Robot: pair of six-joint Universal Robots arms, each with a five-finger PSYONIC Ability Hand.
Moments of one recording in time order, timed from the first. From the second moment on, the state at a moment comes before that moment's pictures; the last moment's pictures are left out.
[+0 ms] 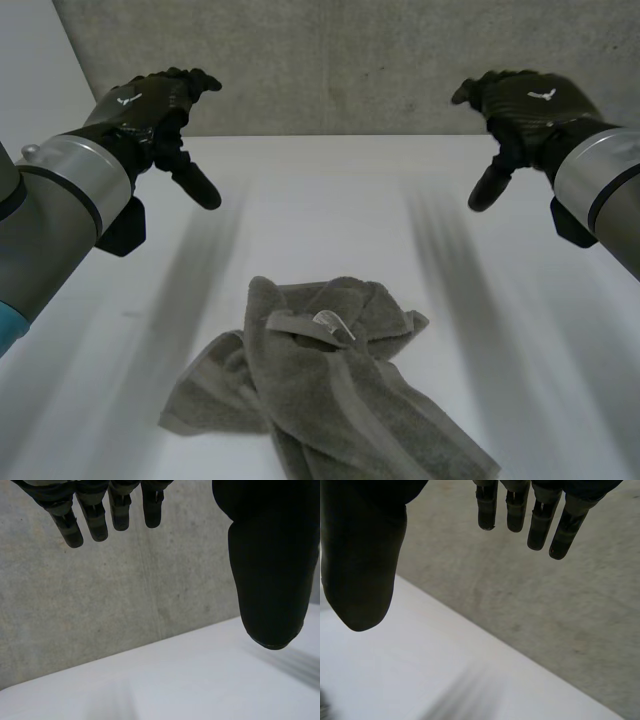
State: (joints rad) left arm 4.25 -1.74 -1.28 2.94 -1.63 3.05; right arm 1.96 -1.39 1.27 0.22 1.48 2.97; left_hand 0.18 0.17 0.17 0.17 0.02; right_hand 0.22 0.25 0.24 0.26 0.05
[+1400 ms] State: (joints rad) left arm 4.34 -2.03 -1.70 3.13 -1.46 3.24; right arm 1.96 -1.28 1.83 0.09 1.24 2.91; left_hand 0.78 0.79 0.79 0.79 0.61; right_hand 0.50 0.49 0.50 0.50 0.33
